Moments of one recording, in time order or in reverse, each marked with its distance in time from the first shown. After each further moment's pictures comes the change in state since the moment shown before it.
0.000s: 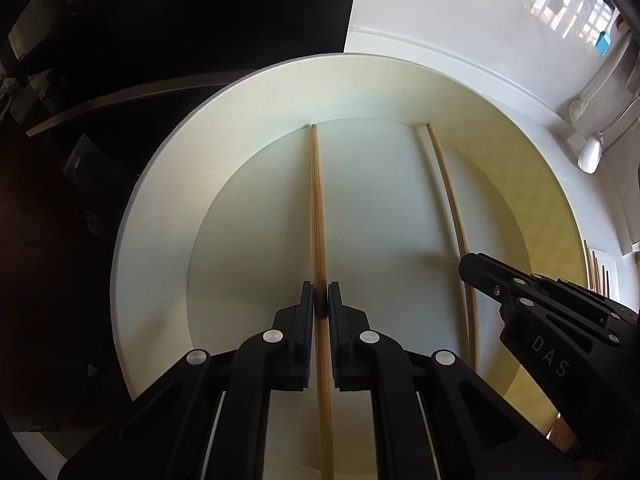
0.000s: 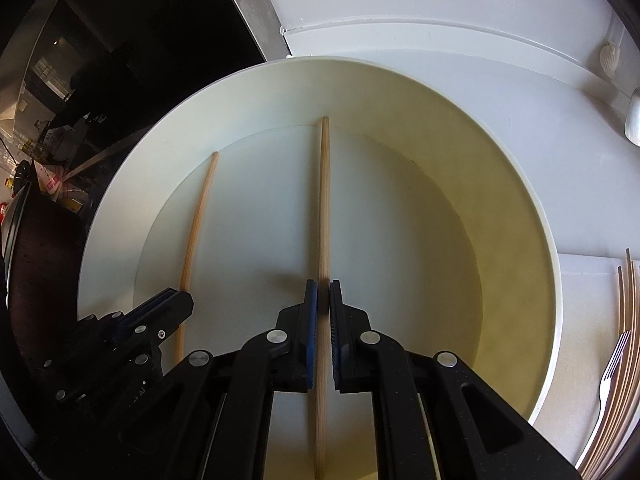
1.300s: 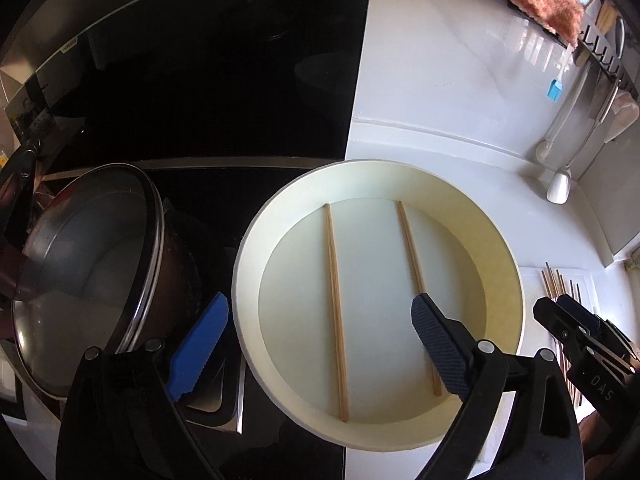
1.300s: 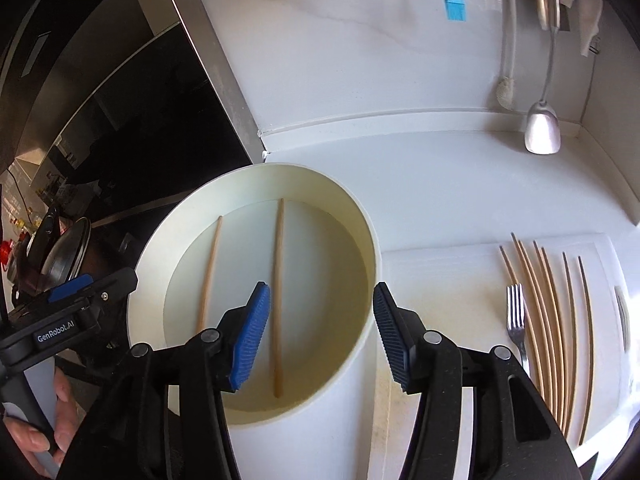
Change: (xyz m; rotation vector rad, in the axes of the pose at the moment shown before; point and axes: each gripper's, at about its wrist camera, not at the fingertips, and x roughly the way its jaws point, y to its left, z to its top) left arm -0.115 0.008 -0.020 0.030 -0.226 0.019; right arm -0.132 -0.035 -0.072 0.080 -0.311 -0.057
